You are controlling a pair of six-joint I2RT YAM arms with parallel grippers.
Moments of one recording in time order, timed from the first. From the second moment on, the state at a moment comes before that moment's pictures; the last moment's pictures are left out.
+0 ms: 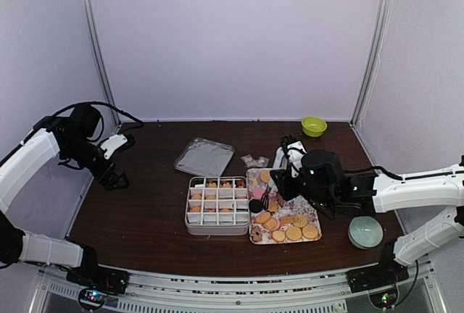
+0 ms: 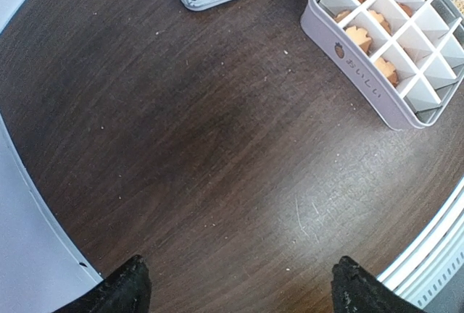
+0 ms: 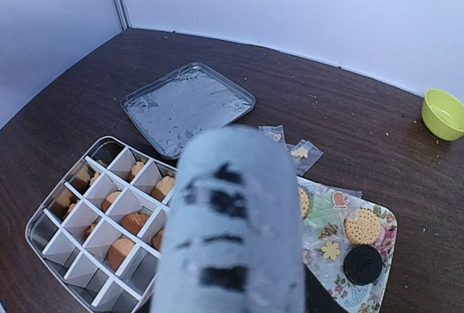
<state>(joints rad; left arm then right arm) -0.16 1.18 1.11 -1.10 0.21 0.53 1.02 1.29 0.73 0.10 0.46 0.29</state>
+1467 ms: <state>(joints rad) -0.16 1.18 1.14 -1.13 0.25 0.53 1.00 1.23 0.63 0.15 0.48 0.34</state>
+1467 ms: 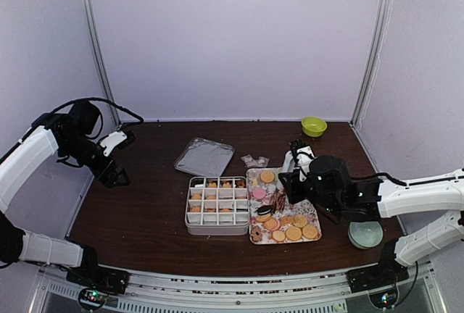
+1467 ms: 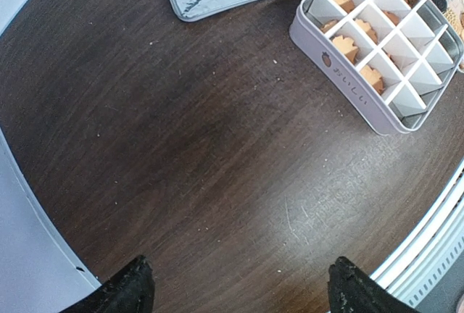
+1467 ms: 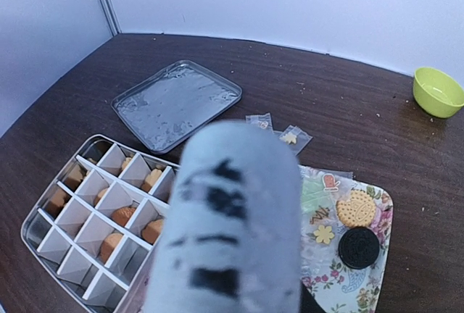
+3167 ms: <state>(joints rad) -0.16 1.18 1.13 -1.13 0.25 0.53 1.17 1.47 1.02 0.01 0.41 0.21</state>
